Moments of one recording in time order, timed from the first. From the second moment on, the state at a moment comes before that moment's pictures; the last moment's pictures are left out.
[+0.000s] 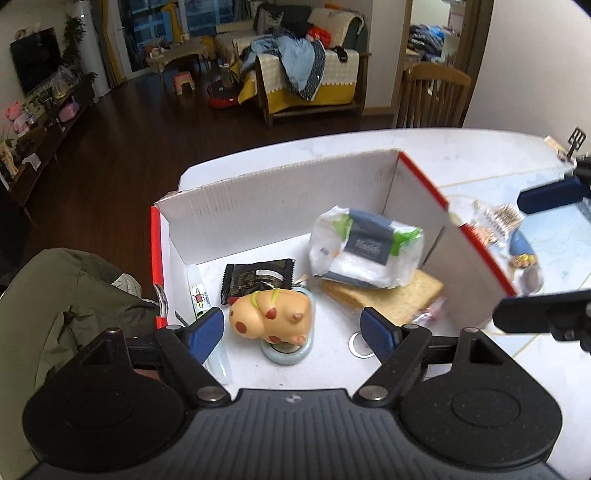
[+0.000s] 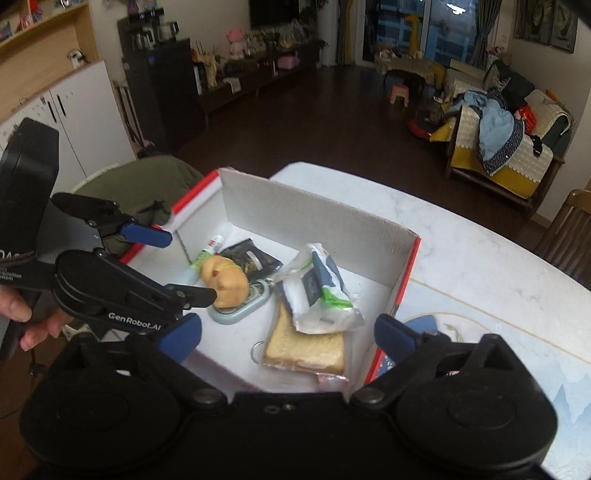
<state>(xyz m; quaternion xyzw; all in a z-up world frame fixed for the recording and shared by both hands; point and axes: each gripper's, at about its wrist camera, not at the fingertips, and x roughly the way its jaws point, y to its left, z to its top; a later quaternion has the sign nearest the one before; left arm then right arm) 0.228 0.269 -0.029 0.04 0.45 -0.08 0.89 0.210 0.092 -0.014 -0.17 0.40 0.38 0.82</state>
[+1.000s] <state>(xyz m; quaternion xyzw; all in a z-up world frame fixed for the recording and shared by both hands) 0.155 0.104 -0.024 -0.02 0.43 -0.13 0.89 0.192 -0.109 -0.029 -0.18 0.40 0.35 0.83</state>
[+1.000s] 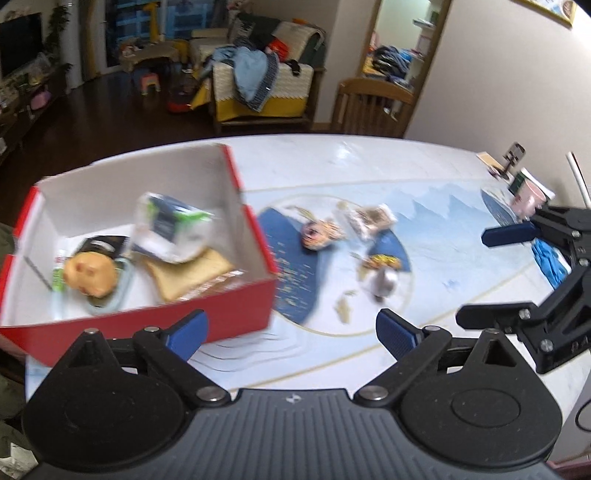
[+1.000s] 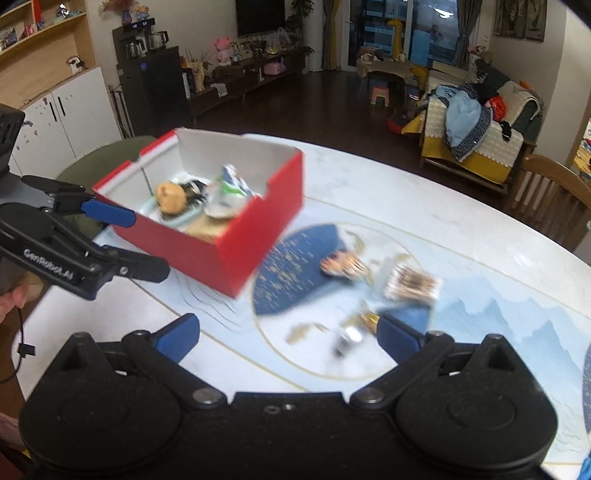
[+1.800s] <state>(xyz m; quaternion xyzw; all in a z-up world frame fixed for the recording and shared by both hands) 0.197 -0.019 -0.099 0.02 0.47 -0.17 0.86 0.270 -0.197 -0.080 -0.17 0.43 0.29 0.84</state>
